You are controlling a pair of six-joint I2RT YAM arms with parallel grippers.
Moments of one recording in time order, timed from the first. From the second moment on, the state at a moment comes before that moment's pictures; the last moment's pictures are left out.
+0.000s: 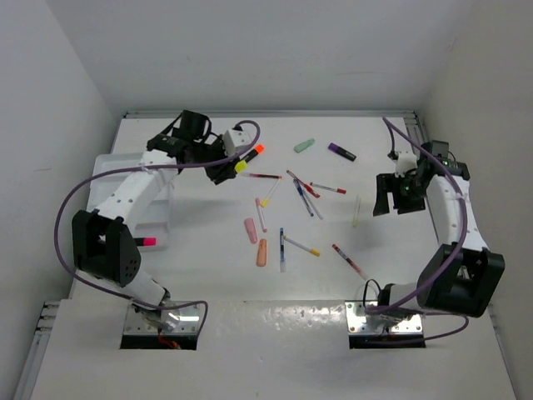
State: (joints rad) left arm -0.32 1.57 1.40 -0.68 0.53 0.72; right arm -0.26 1.38 1.13 -1.02 -0.31 -0.32
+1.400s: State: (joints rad) left arm 0.34 1.38 1.16 -1.29 0.33 1.82; right arm -0.21 1.40 0.97 -0.99 -0.41 -0.32
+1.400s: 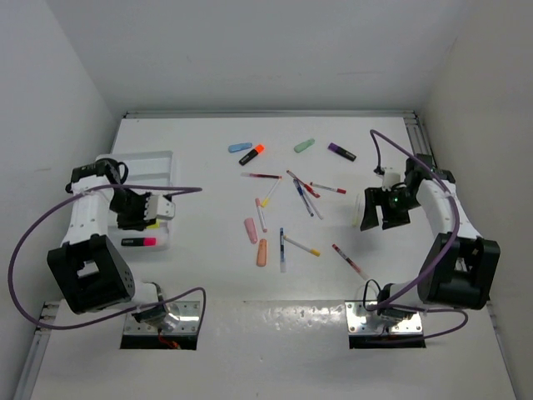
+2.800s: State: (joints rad) left arm 0.66 1.67 1.15 -1.03 0.15 2.05; right arm -0.15 1.47 1.05 -1.02 -0.37 -0.27
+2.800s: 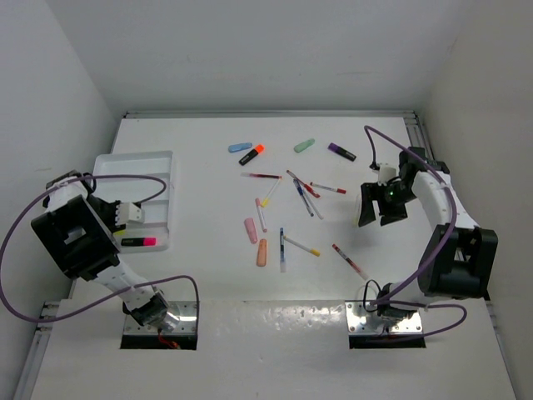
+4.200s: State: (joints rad) left arm -0.17 2.26 2.12 -0.63 0.52 0.51; right arm -0.14 1.63 1.20 -0.99 -0.38 -0.20
